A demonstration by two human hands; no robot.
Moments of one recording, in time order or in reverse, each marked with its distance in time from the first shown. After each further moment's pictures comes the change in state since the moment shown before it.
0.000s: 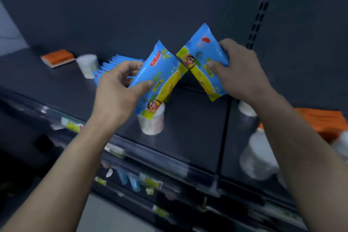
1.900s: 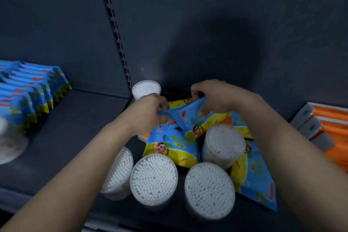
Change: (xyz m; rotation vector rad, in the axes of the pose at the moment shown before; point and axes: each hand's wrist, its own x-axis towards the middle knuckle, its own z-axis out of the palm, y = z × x) left_hand -0.011 0.032 0.344 0.664 -0.780 0.057; right_hand -0.006 0.289 -0.145 -0.450 -0.672 0.098
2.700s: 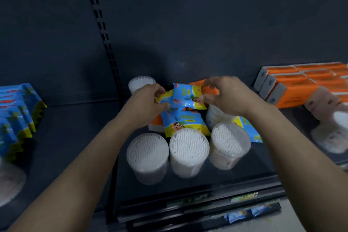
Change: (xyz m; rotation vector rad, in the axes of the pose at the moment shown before) left_hand -0.017 -0.043 -0.013 -0.252 0.014 0.281; right_hand -0.083 -0.073 0.031 0.080 0.367 0.501
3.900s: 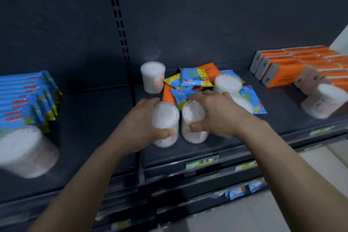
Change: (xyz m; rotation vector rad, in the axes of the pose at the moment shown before) left_hand -0.116 -0.021 -0.027 -0.075 -0.145 -0.034; right_hand -0.093 -0.092 0.026 -0.123 -0.158 -0.022
